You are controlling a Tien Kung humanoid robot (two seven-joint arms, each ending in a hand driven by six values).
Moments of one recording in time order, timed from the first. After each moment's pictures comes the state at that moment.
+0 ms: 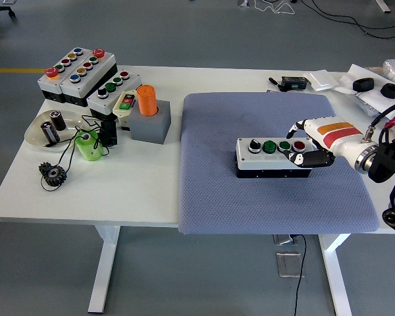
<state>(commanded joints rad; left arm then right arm) -0.12 0.10 -0.56 -0.18 0.33 0.31 0.02 0.69 -0.61 0.61 1.43 -1.83 -0.03 -0.23</state>
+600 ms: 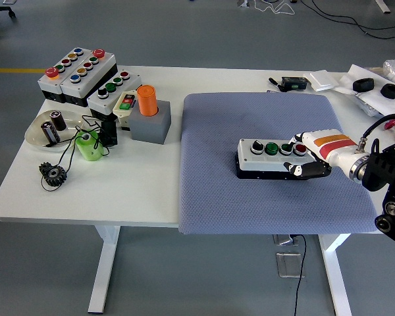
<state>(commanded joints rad) -0.12 0.10 -0.55 -0.18 0.32 0.31 0.02 0.69 -0.58 0.56 1.37 -1.84 -0.02 -0.23</state>
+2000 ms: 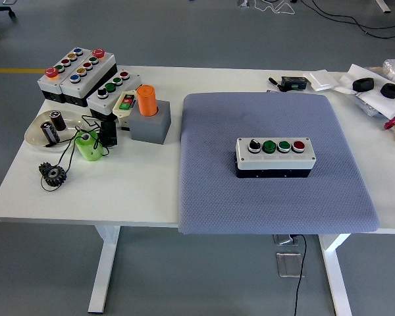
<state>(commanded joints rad) -0.10 0.09 -0.65 -0.18 0.48 0.32 0.06 0.45 -0.67 1.19 1.16 -0.38 -0.12 0.14</state>
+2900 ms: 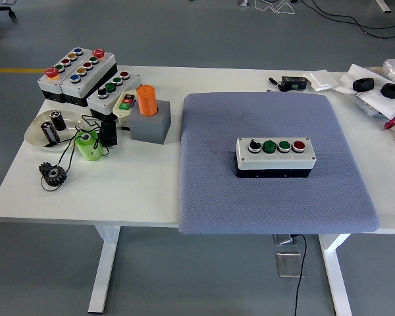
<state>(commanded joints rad) -0.11 0.10 -0.59 -0.18 0.45 0.30 0.06 0.39 -0.70 1.23 1.19 -0.21 -0.12 0.11</state>
